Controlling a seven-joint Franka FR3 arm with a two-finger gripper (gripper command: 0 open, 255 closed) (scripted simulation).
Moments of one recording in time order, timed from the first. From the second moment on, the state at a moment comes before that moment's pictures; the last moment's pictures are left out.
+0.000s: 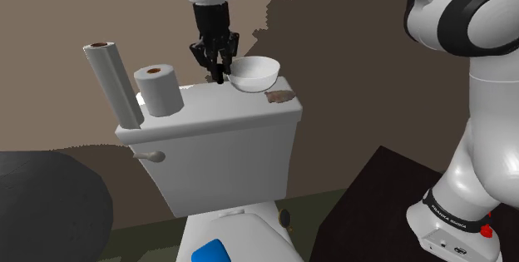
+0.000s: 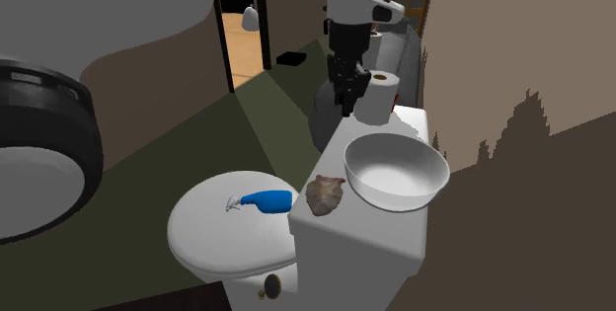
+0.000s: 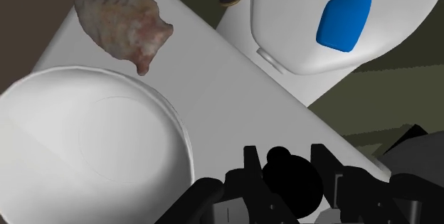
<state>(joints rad) 0.25 0.41 0.35 -1.06 -0.14 1.46 0.44</state>
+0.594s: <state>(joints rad) 0.28 0.52 0.34 -0.78 -0.17 1.28 0.41</state>
